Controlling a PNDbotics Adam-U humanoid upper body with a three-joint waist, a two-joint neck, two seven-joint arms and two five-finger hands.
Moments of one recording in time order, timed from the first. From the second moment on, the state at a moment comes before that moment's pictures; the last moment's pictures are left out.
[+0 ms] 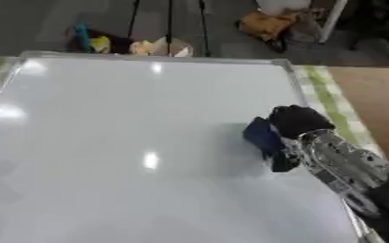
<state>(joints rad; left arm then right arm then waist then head) -0.47 0.17 -0.09 -1.98 -0.18 -0.31 0.10 -0.53 -0.95 0.26 -1.81 1.05 0.48 0.74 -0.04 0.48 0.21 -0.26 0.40</state>
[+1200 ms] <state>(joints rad) -0.47 0.17 -0.09 -1.98 -0.18 -0.31 0.09 -0.55 -0.96 0.30 -1.82 0.87 0.42 0.79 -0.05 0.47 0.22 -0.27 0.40</state>
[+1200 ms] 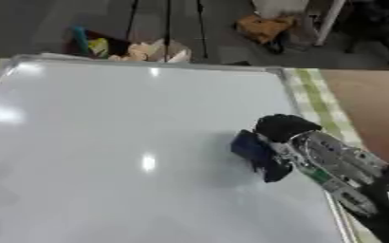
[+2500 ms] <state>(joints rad) -0.47 0.17 -0.09 -1.98 -0.18 -0.31 0.09 -0.51 -0.96 0.35 -1.97 0.79 0.42 0.79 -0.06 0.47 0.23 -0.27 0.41</state>
